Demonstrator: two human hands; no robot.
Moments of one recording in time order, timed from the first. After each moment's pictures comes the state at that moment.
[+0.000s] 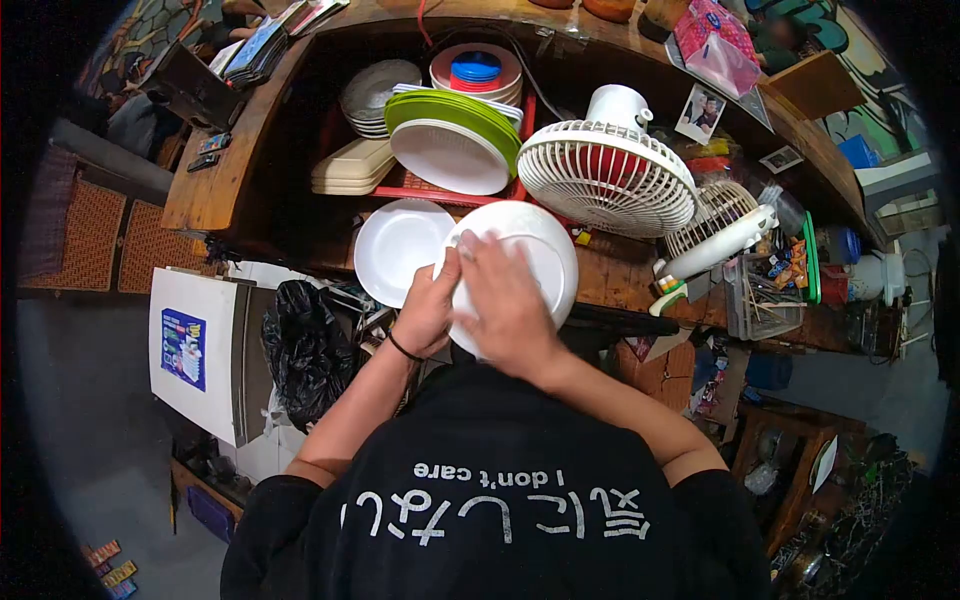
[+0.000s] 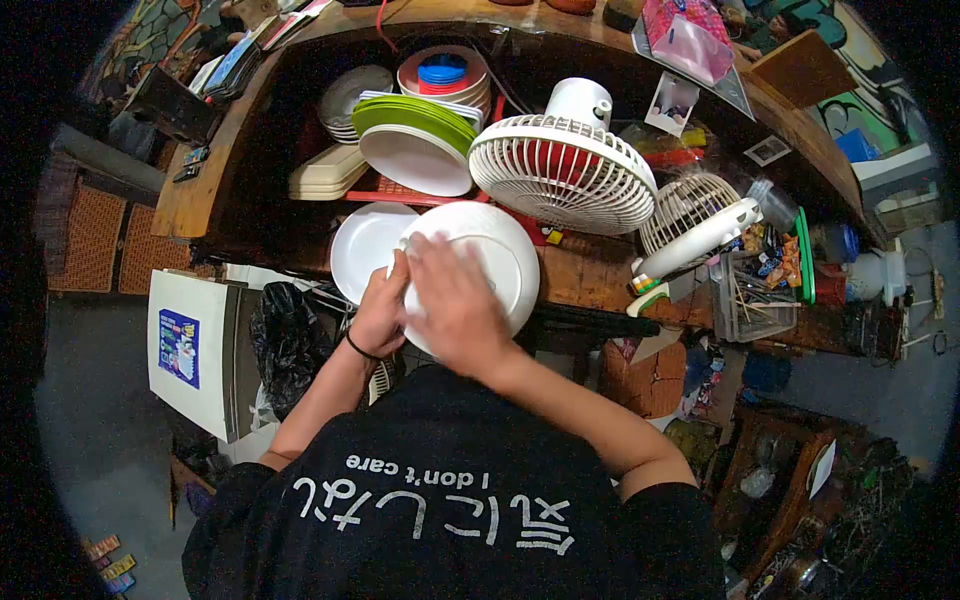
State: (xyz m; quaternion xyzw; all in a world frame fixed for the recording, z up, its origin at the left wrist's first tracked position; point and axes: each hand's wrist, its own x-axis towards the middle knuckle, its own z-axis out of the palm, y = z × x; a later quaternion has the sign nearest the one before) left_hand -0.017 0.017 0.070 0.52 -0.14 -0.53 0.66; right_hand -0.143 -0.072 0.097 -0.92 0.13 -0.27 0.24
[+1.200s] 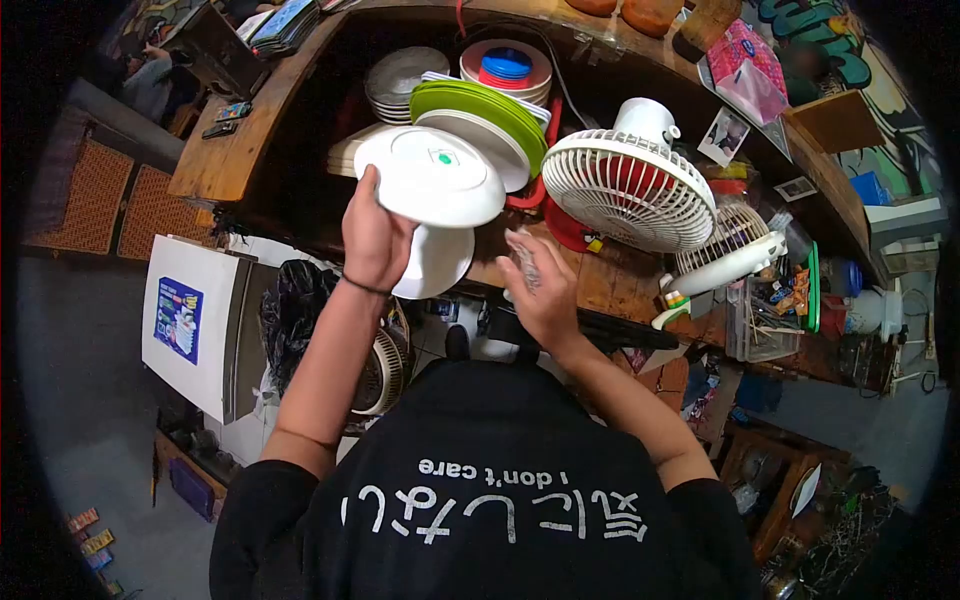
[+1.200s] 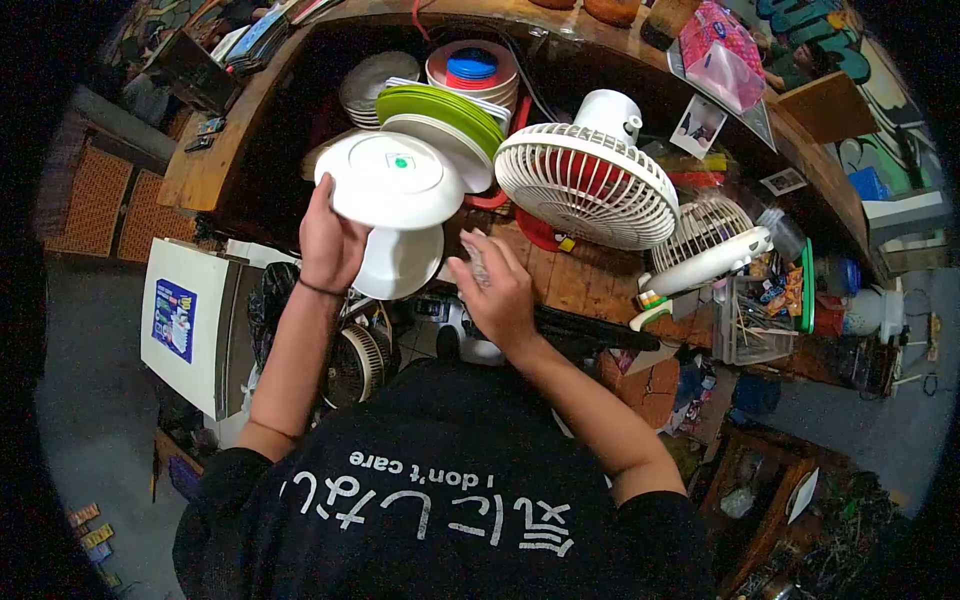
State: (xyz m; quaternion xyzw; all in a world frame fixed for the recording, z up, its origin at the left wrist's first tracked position) left_hand 0.055 -0.005 0.114 0.40 -0.04 -0.34 0.85; right_hand -0.132 -0.102 0.059 -0.81 0.20 -0.34 0.43
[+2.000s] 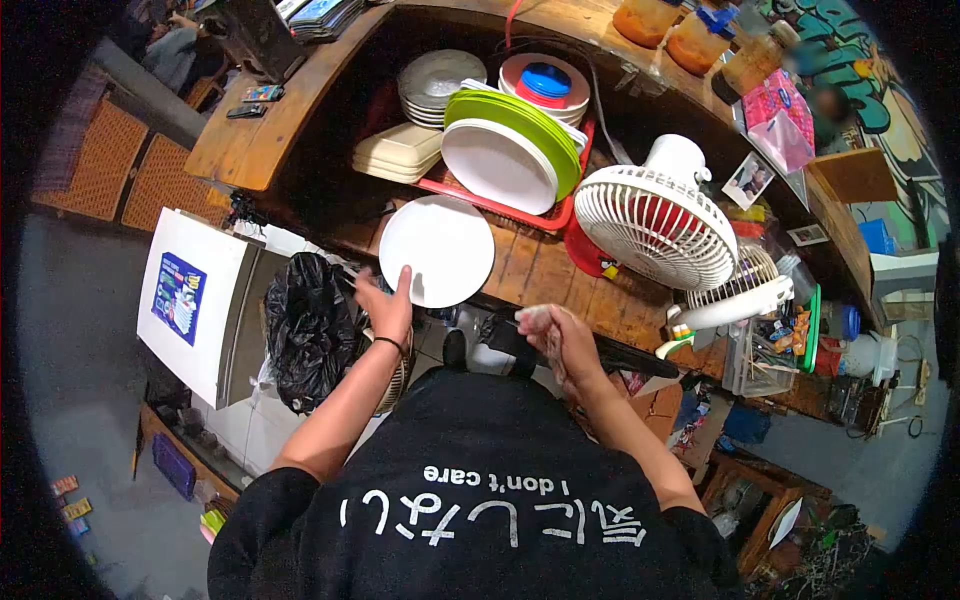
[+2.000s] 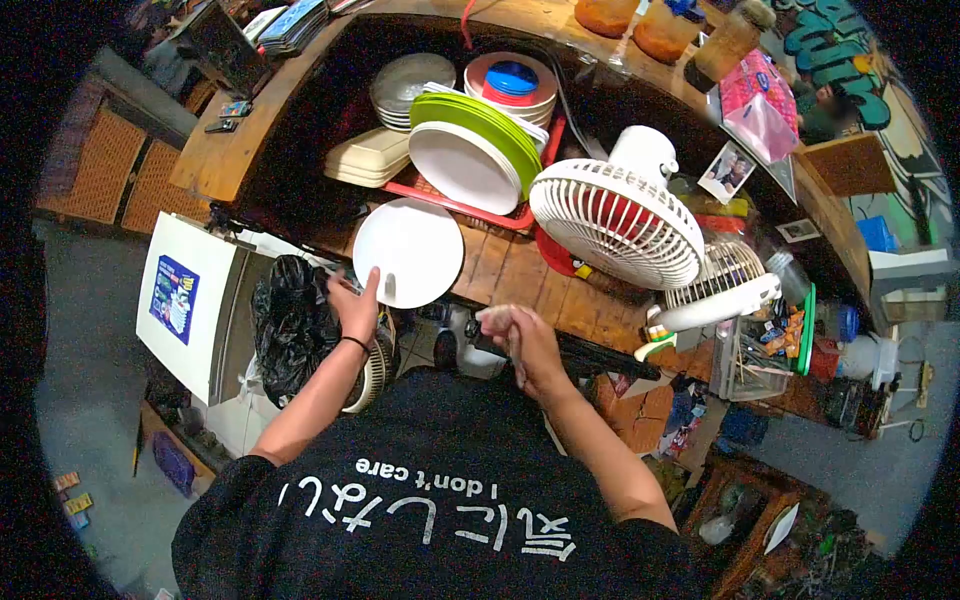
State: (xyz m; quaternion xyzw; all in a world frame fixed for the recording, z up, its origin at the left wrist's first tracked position) left_hand 0.033 0.074 -0.049 0.88 0.02 -0.03 0.47; right_hand -0.175 -0.106 0.021 -0.44 0.36 -0.06 0.82
